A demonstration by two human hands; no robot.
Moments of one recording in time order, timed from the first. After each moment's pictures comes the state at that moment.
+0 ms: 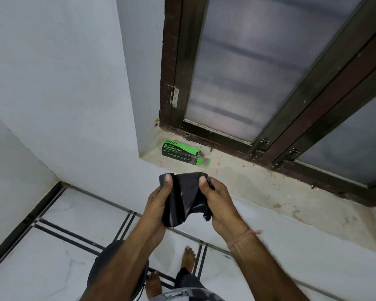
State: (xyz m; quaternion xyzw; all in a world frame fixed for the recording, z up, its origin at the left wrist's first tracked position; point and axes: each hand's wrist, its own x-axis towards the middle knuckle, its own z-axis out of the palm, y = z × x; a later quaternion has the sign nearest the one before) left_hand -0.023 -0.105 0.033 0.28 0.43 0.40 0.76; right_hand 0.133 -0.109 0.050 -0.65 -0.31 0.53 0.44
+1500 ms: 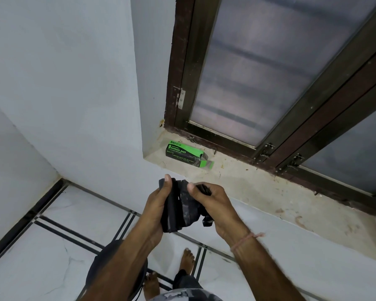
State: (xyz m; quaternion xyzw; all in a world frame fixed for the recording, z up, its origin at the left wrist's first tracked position) left_hand -0.032 -0.099 0.019 0.26 0.45 0.40 0.76; right_hand 0.130 -0.112 0.057 -0.63 -0.40 0.55 0.38
